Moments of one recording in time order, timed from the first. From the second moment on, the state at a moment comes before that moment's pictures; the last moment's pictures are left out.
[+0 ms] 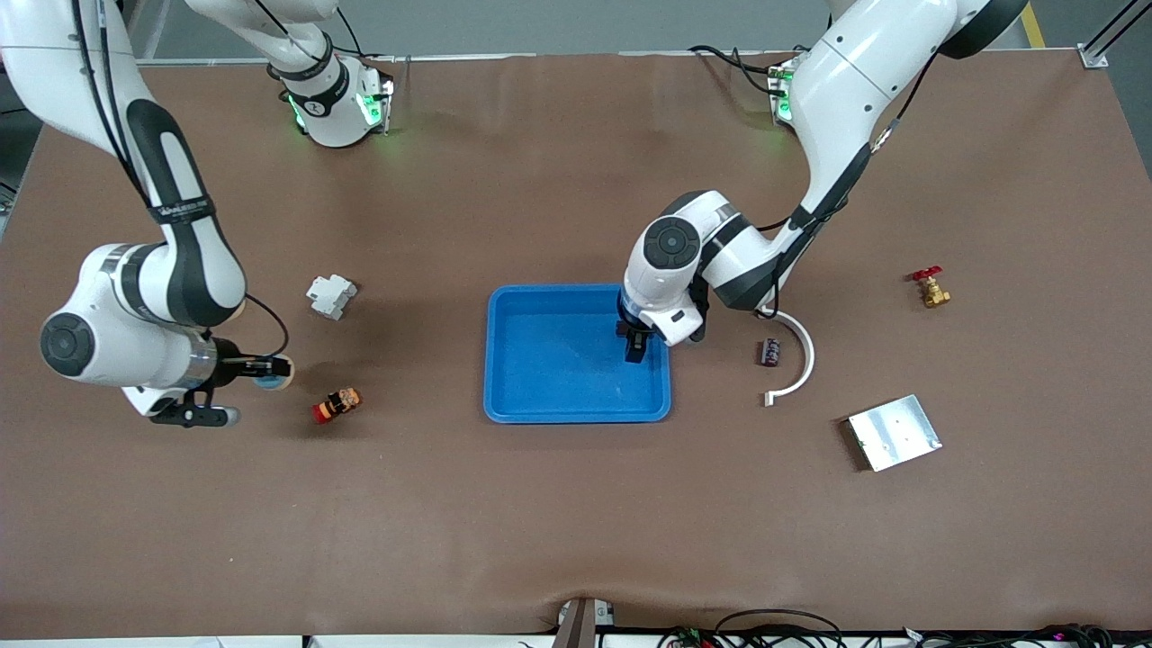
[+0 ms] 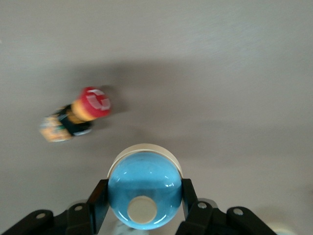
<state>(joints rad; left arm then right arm) -0.26 0.69 -0.48 -1.76 0.33 2.39 -2.31 -0.07 0.47 0.00 -1.84 0.09 2.16 -0.11</state>
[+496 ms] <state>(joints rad) -0.27 0.73 -0.48 -1.74 0.36 2.39 -2.31 -0.08 0.52 -0.03 -1.93 0.09 2.35 -0.24</state>
